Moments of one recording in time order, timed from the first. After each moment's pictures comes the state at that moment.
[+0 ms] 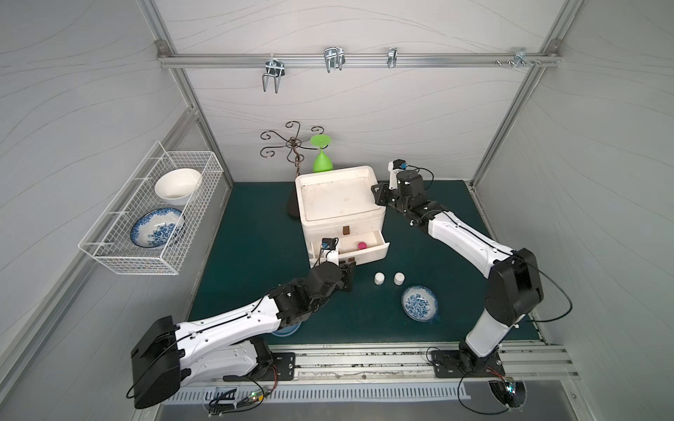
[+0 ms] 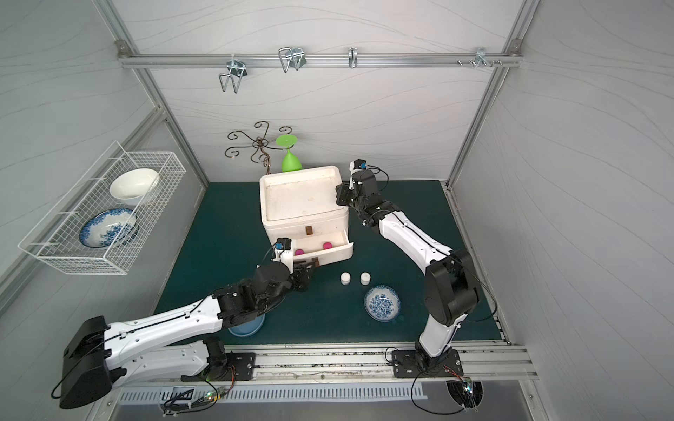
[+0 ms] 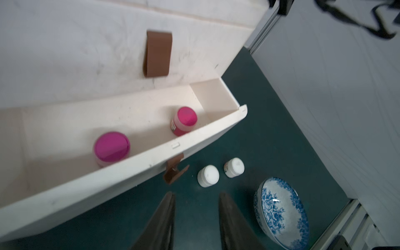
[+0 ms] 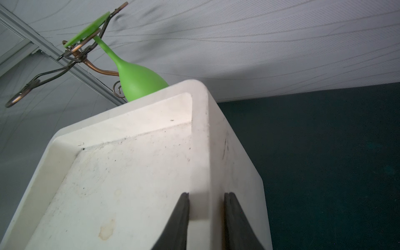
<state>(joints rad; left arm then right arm) -1.00 1.10 0.63 -0.08 -0.38 -0.71 0.56 1.72 1.43 -0.13 -0.04 0.48</state>
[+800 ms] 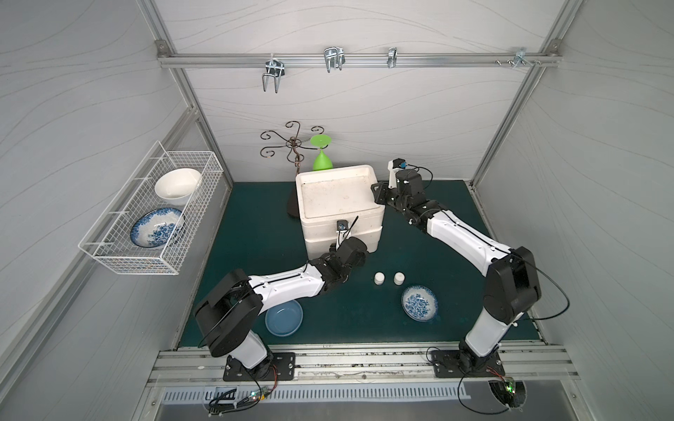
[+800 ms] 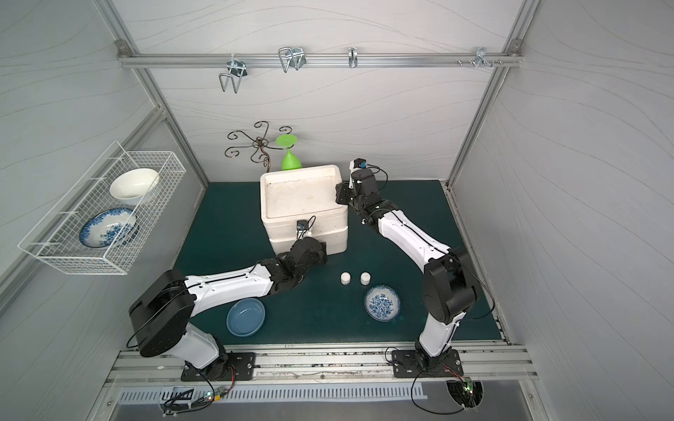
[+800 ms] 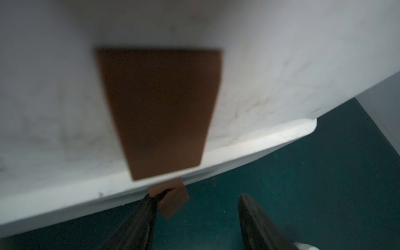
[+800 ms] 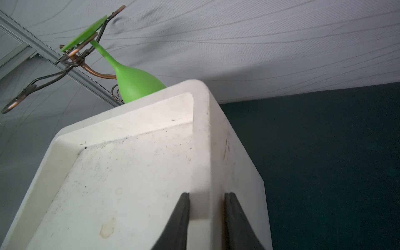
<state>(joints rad) -0.85 1.58 0.92 0.00 -0.51 -0.63 0.56 1.74 1.46 -0.13 -0.03 0.49</state>
